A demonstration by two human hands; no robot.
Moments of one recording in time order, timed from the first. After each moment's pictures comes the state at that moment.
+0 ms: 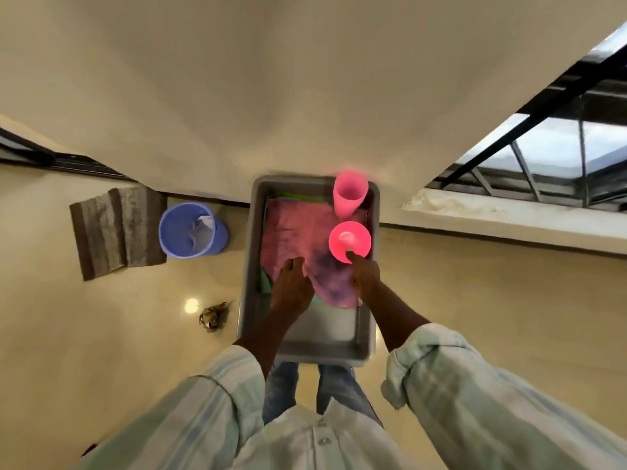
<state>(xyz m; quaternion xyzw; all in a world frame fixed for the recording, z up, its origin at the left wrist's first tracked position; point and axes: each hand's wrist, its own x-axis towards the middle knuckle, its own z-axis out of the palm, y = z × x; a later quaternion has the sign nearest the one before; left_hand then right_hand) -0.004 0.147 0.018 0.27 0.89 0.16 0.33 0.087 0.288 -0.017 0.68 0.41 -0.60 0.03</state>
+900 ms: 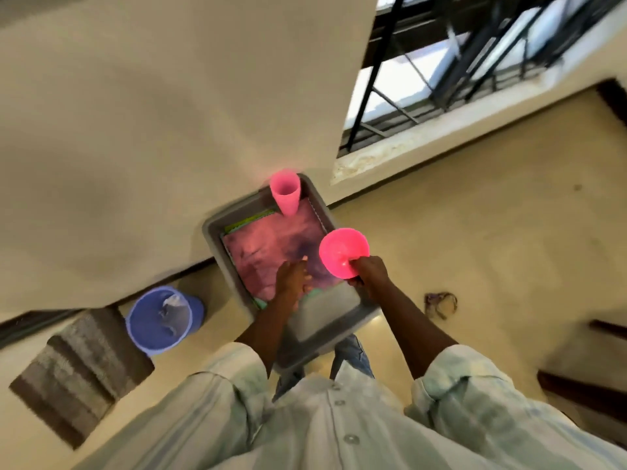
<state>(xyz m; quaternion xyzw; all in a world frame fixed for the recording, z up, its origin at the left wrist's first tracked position) -0.031 0.150 0.018 0.06 0.72 0.30 0.62 0.136 0.197 0.071 0.75 0.25 -0.59 -0.17</state>
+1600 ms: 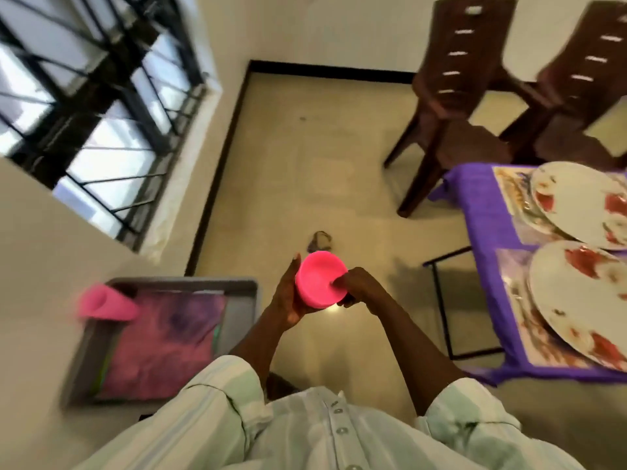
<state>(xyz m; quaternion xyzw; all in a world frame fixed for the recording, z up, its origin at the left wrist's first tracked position) 0.164 -0.010 0.128 0.27 0.39 0.00 0.88 0.286 -0.127 0.170 0.80 0.10 -0.47 -0.35</state>
